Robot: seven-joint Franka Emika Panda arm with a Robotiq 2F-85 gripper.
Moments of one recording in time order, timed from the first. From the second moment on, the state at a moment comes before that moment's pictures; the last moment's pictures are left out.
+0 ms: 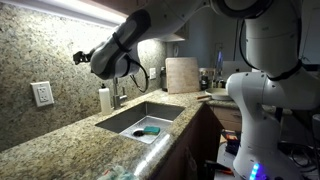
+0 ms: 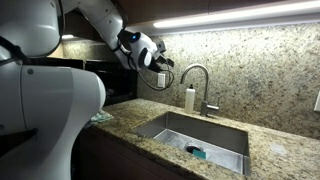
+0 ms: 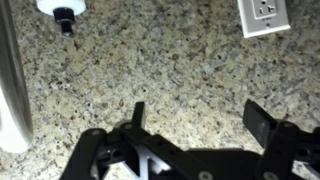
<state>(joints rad) 1.25 0.44 -1.07 -2.04 0.48 3.45 0.22</state>
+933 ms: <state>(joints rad) 1.95 0.27 -1.68 -2.50 0.72 3.18 0.16</state>
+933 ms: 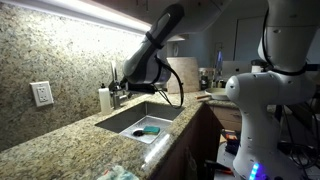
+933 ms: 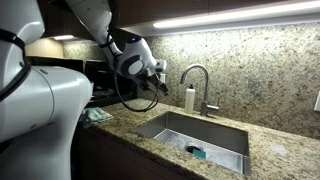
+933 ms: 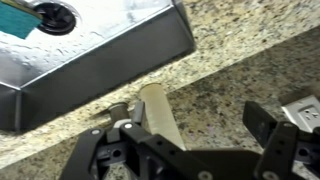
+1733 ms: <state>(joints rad) 1.95 0.59 -1.98 -2.49 0.63 2.71 0.16</state>
